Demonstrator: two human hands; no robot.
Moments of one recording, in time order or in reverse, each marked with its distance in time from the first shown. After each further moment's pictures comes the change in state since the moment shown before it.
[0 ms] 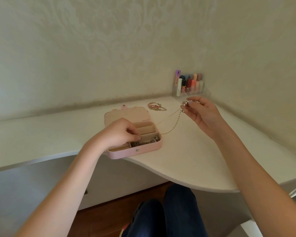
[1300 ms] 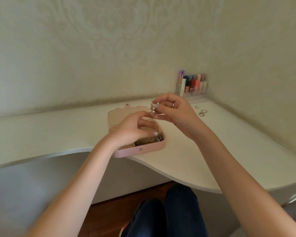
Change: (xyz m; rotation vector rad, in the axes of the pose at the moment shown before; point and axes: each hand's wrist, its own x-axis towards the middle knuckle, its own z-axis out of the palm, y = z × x) left_hand -0.003 0.013 0.012 -0.289 0.076 0.139; right_hand -0.017 0.012 0.080 -0.325 -0.301 -0.058
